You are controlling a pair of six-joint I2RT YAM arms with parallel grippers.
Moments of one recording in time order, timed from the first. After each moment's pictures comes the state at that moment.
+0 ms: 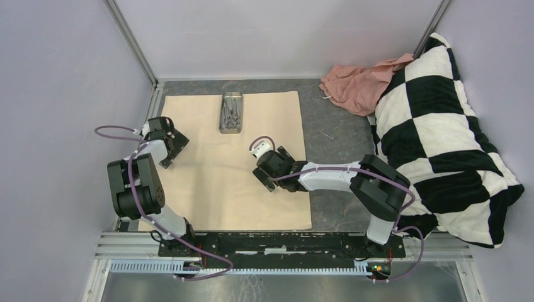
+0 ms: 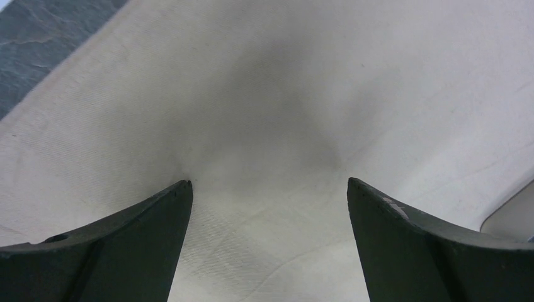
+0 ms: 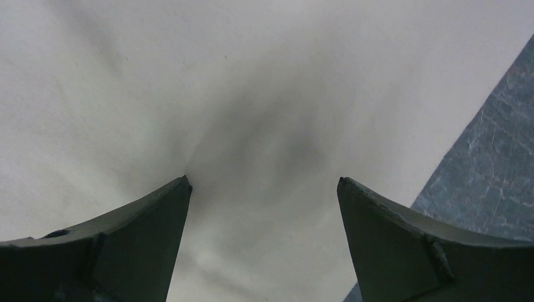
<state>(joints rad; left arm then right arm) 0.24 1.61 0.87 -0.20 -0.17 -0.65 1.03 1.82 1.05 -0.16 0.45 0.09</state>
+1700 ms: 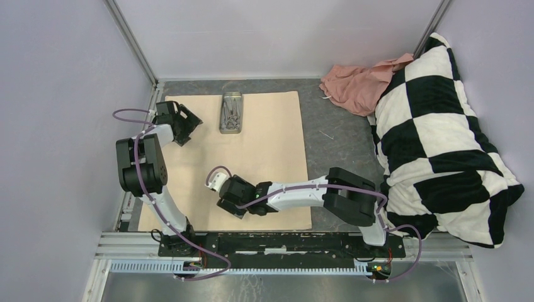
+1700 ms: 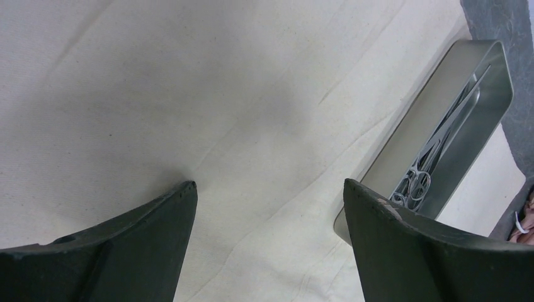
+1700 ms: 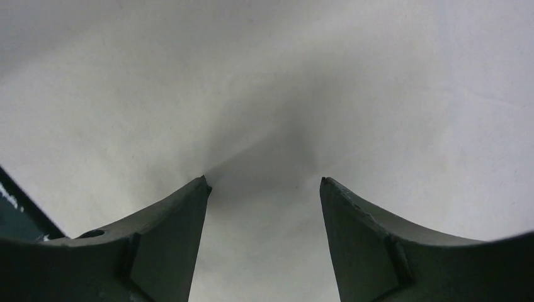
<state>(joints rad) 0.19 1.85 1.09 -0.08 0.12 -0.71 1.31 2.03 1.34 -0.22 0.30 0.08</state>
